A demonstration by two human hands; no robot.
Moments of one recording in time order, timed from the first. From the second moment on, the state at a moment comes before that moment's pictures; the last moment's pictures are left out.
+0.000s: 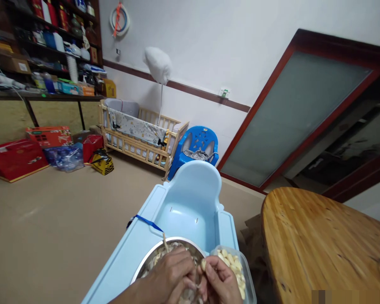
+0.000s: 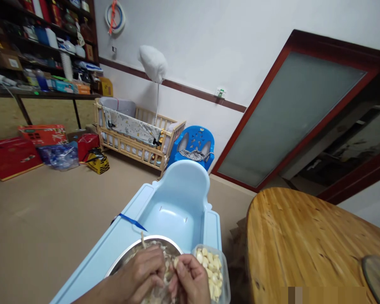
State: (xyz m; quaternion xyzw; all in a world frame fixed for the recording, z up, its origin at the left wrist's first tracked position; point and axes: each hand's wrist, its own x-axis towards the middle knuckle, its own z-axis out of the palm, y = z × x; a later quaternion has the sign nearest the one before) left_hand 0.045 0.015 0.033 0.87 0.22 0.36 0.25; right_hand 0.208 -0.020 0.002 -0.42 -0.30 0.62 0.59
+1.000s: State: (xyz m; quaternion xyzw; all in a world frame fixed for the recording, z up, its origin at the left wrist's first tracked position) left_hand 0.046 0.025 0.015 0.82 0.32 0.37 0.29; right_hand 0.285 -0.040 0.006 -0.74 -0.26 0.14 0.61
